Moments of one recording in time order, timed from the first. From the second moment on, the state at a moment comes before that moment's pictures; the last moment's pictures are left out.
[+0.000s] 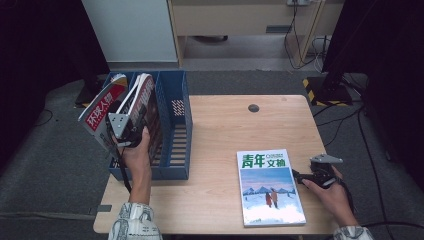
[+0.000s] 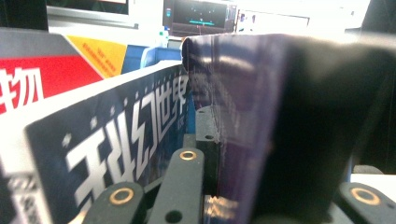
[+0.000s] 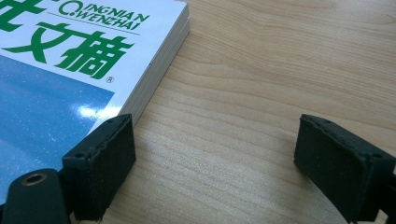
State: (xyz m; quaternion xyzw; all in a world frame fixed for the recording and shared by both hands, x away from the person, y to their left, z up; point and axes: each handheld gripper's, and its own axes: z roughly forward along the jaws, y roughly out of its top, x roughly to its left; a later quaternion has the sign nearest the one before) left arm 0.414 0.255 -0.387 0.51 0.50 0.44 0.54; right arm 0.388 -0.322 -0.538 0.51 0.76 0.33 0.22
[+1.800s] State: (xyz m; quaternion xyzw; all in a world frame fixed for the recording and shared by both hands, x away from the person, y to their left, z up) left arm 0.414 0.255 -0.404 0.50 0.52 0.45 0.53; right arm 0.388 -0.322 -0.538 0.51 0.76 0.33 0.22
